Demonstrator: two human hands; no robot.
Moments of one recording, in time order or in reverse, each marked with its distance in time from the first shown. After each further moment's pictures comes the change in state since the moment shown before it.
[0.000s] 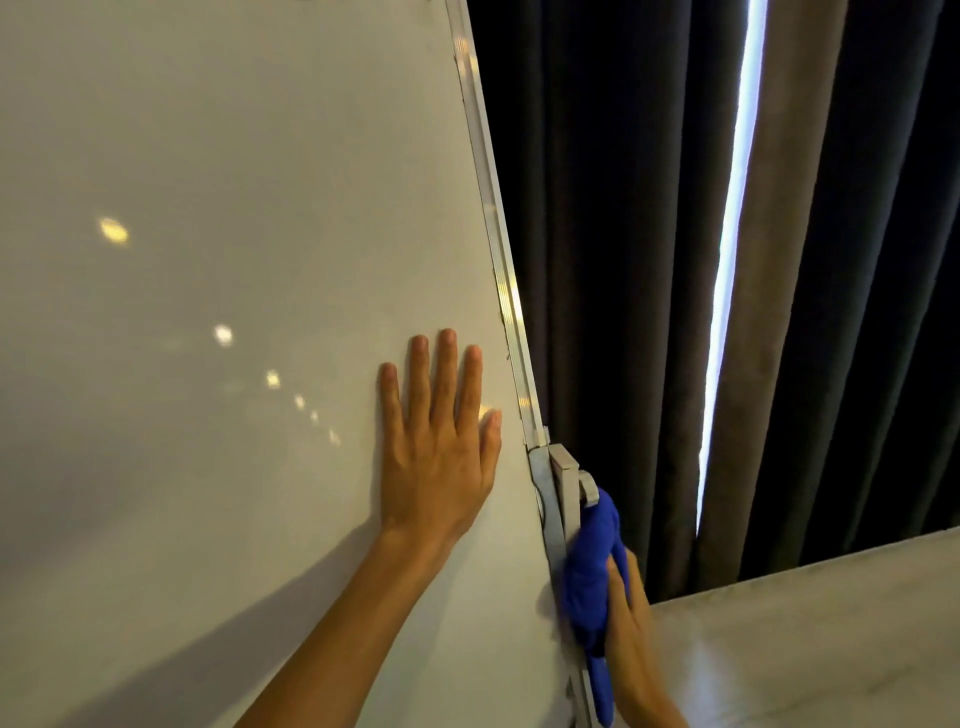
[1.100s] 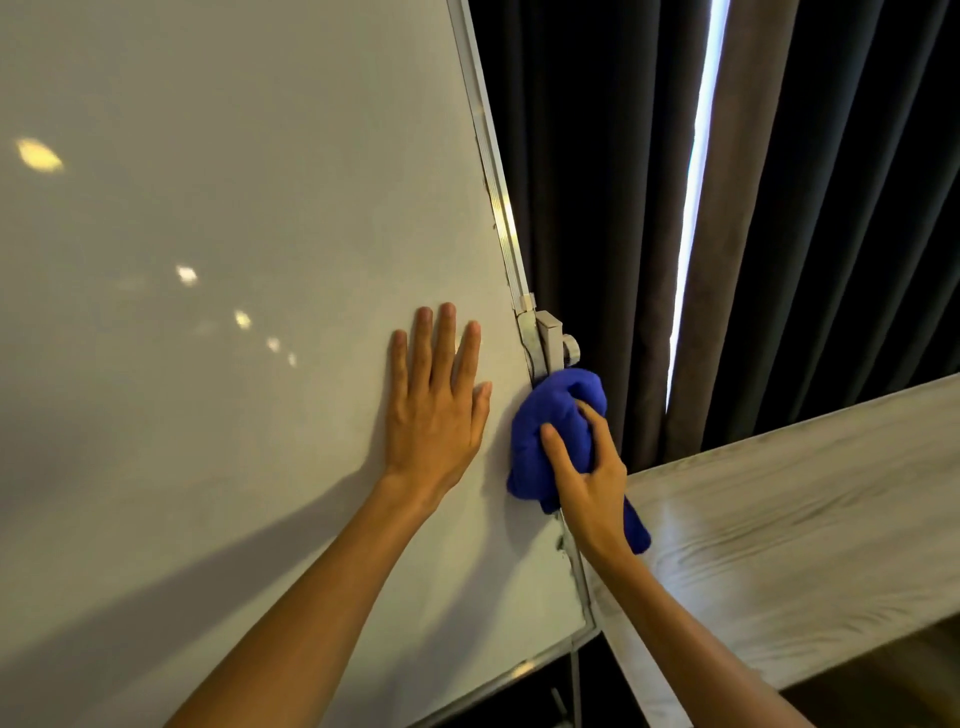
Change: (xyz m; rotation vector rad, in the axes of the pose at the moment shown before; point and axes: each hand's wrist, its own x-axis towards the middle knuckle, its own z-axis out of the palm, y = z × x) left_hand -0.089 -0.002 0.000 -0.026 -0.124 0.131; right_hand -0.063 -0.002 0.046 -0.039 0.201 -0.446
